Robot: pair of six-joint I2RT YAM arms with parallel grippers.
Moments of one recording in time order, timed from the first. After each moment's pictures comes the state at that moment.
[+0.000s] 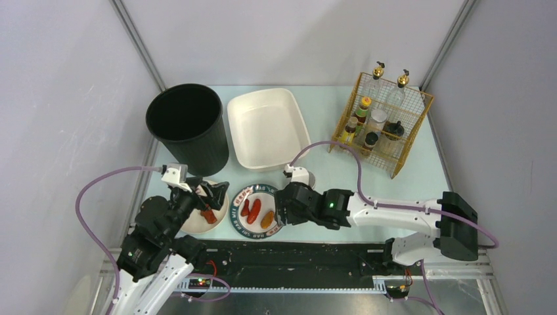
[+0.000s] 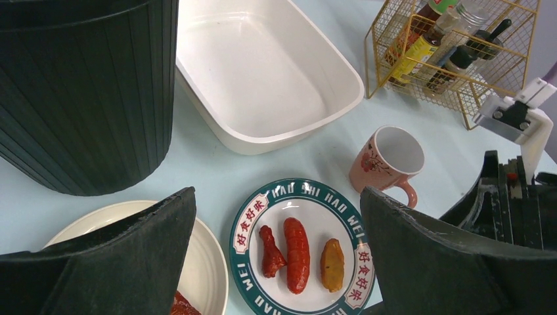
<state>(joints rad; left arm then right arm) -0.49 0.19 0.65 -0.62 -0.10 -0.29 1.25 1.38 1.00 -0.51 0.28 0.89</state>
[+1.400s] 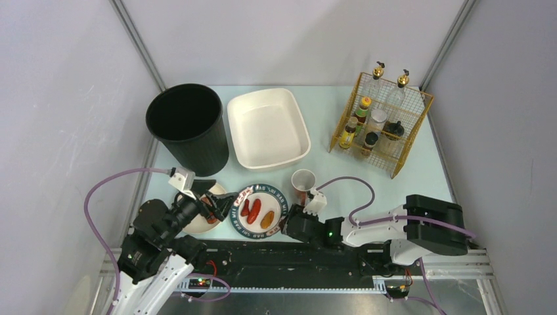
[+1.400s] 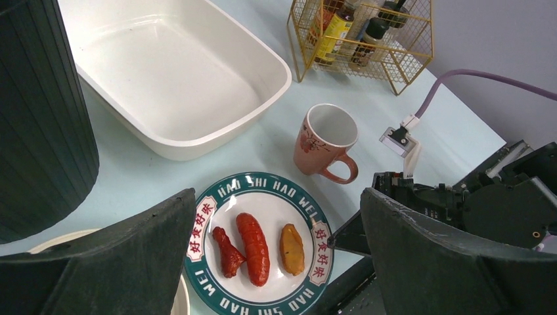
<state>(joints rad) -0.50 0.15 0.63 -0.59 0.14 -0.27 1.40 1.47 0.61 0.00 0.56 1.43</state>
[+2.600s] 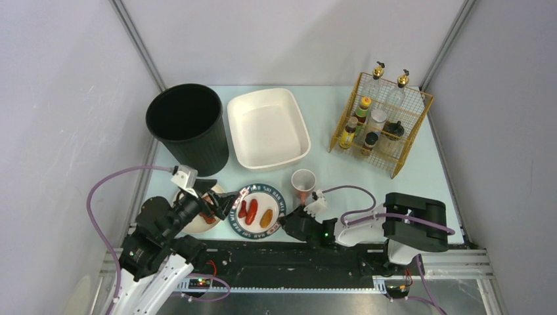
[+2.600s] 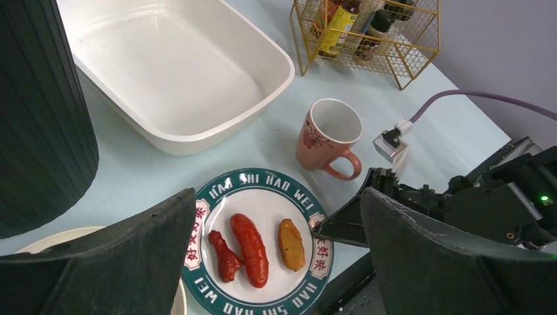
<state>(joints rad) -0.50 0.18 0.63 -0.59 0.14 -0.27 1.36 1.62 0.55 0.28 0.60 1.67</state>
